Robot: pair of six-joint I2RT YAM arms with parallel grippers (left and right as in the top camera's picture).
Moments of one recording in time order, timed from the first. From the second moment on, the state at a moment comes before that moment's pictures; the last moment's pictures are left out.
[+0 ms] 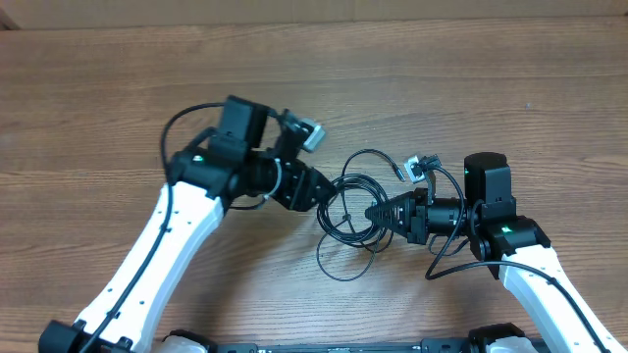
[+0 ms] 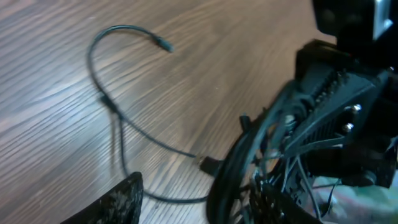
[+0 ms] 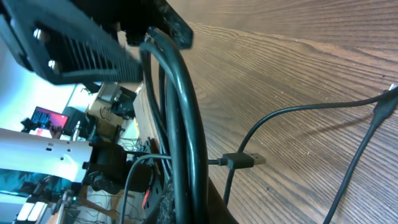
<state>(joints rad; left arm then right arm) -0.38 1.44 1.20 -0.81 0.68 0.05 0.16 1.17 0.61 -0.25 -1.11 0.16</state>
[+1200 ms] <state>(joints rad) -0.31 1.31 1.26 -0.79 0.61 0.03 0.16 1.17 0.61 -0.46 -0.48 0.26</state>
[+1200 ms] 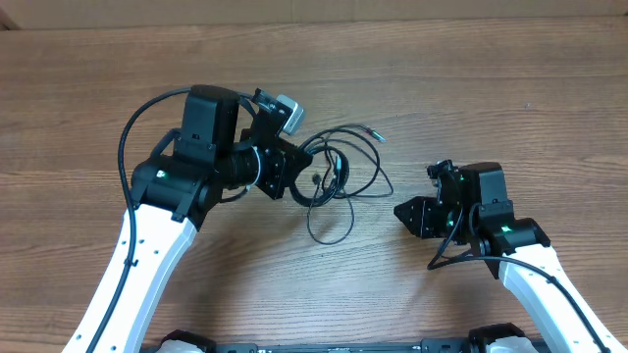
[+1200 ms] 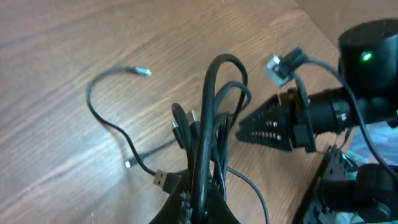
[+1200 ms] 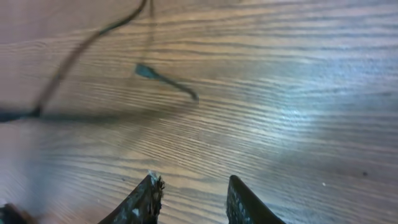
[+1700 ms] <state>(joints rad) -0.31 1.32 1.26 -0.84 0.36 -0.21 0.16 1.17 0.61 -0.36 -0.95 0.20</state>
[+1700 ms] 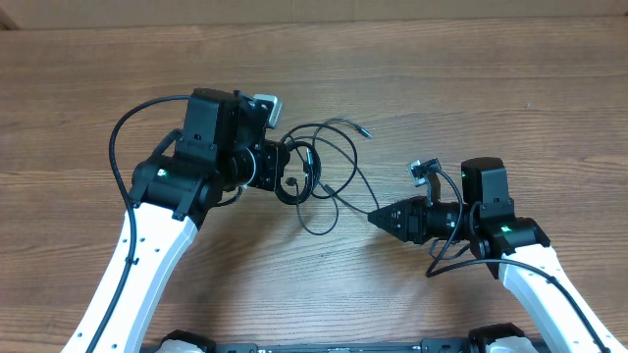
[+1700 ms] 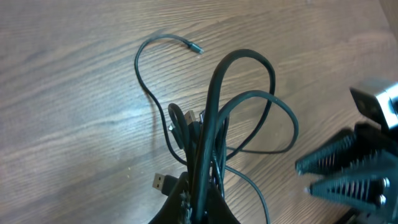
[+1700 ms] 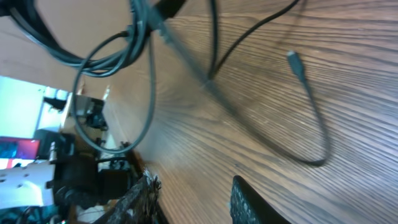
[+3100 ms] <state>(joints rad) -0.45 1.43 1.26 -0.60 0.33 -0.54 0.36 1.17 0.61 -0.21 -0.58 0.88</state>
